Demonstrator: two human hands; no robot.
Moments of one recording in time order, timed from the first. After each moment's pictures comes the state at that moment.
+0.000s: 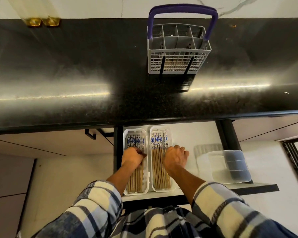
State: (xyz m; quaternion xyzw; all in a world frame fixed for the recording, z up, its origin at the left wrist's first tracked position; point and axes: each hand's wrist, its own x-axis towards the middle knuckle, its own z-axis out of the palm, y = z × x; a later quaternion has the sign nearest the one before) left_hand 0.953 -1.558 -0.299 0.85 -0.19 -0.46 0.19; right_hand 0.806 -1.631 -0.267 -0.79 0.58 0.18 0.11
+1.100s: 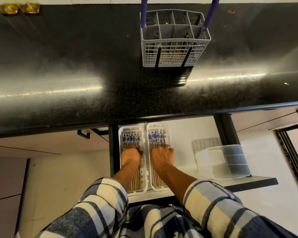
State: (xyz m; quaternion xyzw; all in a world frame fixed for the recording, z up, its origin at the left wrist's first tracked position) left_hand 0.944 -1.576 -0.306 0.89 -0.27 -0.37 0.01; right_hand 0.834 -1.615 -0.268 -0.84 0.45 0.30 0.06
